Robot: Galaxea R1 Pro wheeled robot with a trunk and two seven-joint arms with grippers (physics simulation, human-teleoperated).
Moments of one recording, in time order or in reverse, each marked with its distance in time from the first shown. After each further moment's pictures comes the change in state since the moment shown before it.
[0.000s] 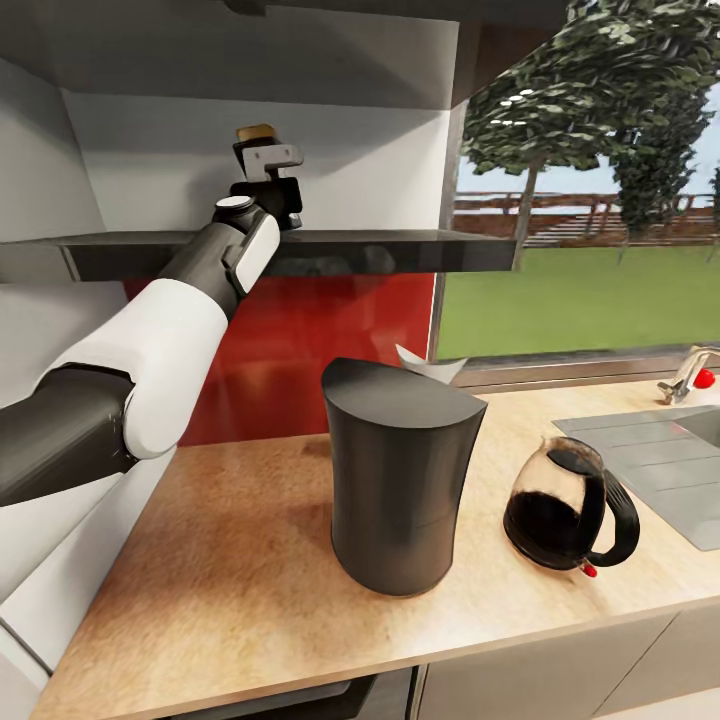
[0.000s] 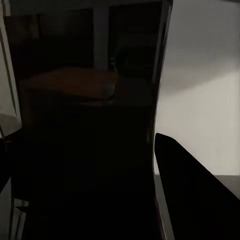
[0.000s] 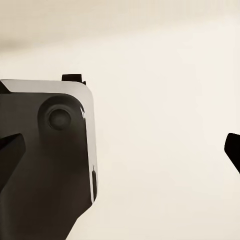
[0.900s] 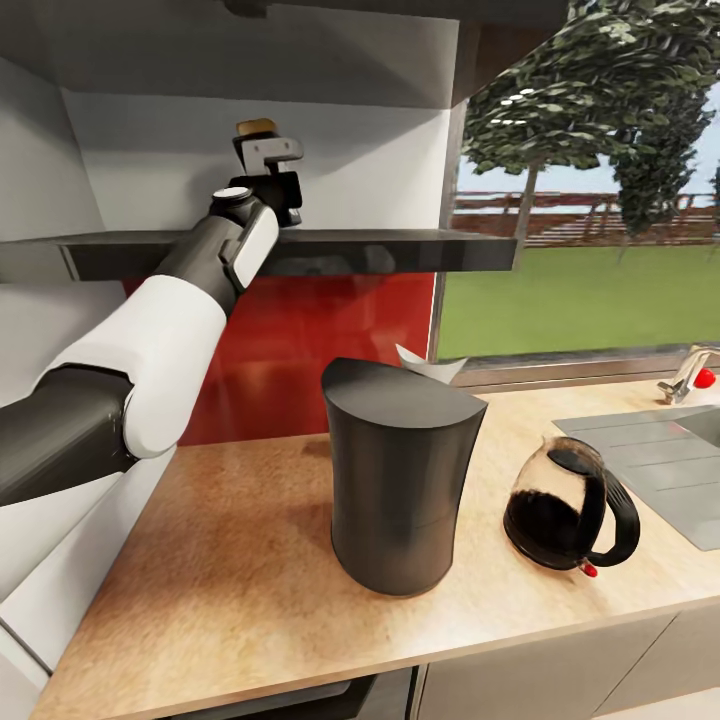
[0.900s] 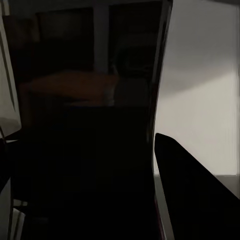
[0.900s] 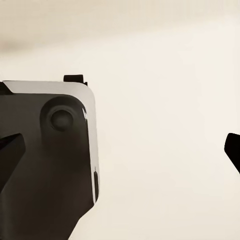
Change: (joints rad) left arm -0.003 0.000 -0.002 -0.036 -0.001 0.050 -0.001; right arm 0.000 0.003 -0.001 -0.003 -0.001 0.000 0.000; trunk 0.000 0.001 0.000
